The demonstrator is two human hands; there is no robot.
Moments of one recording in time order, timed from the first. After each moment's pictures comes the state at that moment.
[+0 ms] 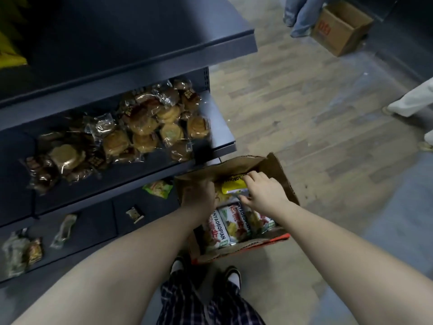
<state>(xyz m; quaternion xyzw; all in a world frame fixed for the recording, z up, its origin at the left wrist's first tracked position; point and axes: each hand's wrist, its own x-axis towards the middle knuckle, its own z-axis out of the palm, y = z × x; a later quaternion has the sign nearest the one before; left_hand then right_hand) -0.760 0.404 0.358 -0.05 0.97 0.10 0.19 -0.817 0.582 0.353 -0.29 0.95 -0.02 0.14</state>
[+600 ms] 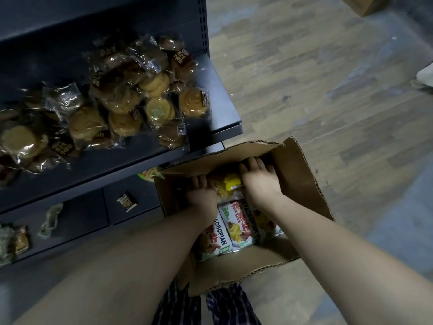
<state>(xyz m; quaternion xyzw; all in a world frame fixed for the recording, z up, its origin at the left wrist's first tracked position) -0.791 0.418 0.265 -0.09 0.94 -0.08 0.32 -0.852 0.549 0.264 -0.25 0.95 0.03 0.17</state>
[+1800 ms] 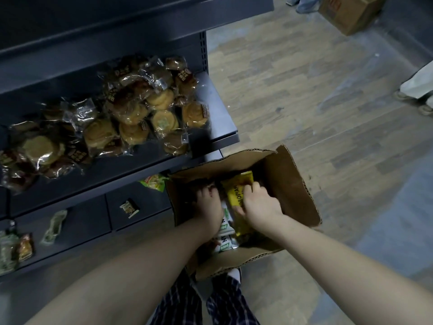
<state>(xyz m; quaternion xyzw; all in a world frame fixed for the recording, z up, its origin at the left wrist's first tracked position) -0.767 0.432 0.285 -0.13 0.95 0.10 0.26 -0.800 0.560 0.305 -0.18 0.96 -0.03 0.24</state>
